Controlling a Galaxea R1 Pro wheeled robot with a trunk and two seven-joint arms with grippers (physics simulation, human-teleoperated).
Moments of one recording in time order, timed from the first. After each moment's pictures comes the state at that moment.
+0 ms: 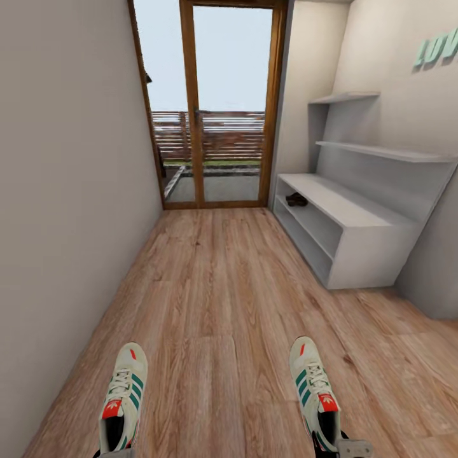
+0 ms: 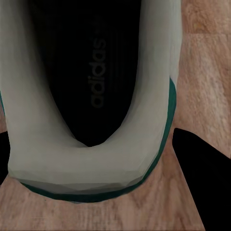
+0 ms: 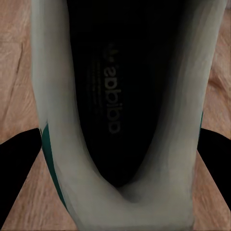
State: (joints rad) left arm -0.13 0.03 0.18 -0.46 -0.02 -0.54 -0.03; right arm -0.17 -0.03 -0.16 -0.42 0.15 -0.59 0.00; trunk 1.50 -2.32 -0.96
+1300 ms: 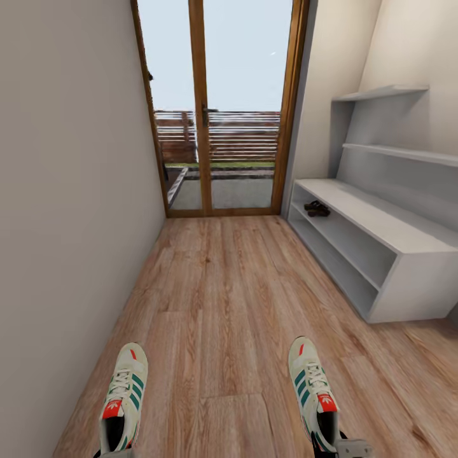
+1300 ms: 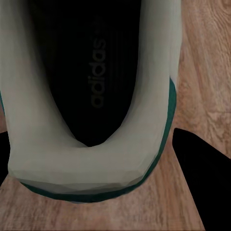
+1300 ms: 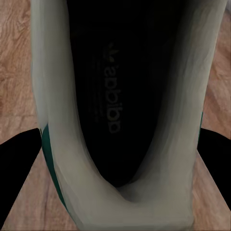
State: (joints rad) left arm -0.13 0.03 0.18 -0.46 -0.02 -0.54 -0.03; right arm -0.17 -0.02 -0.16 -0.42 0.15 -0.59 0.00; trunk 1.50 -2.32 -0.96
